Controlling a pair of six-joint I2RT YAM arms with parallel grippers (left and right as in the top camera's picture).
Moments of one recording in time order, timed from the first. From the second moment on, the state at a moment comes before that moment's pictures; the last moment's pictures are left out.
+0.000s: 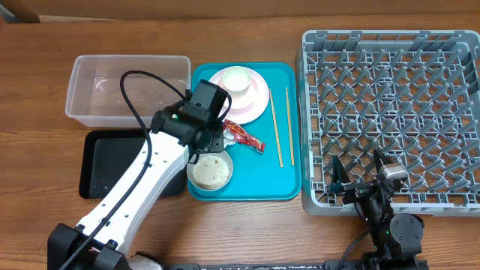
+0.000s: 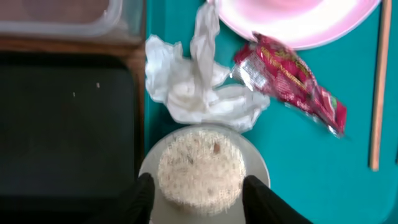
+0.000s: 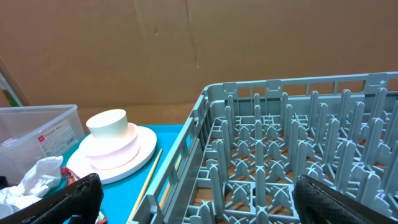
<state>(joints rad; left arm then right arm) -0.44 1.53 1.22 -0.96 -0.16 -0.49 0.12 0.01 0.02 -0.03 -0.09 0.15</state>
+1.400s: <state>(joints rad) -0.39 1.53 0.94 -0.54 -0.12 -0.41 0.12 0.01 0.02 -0.03 -0.09 0.15</state>
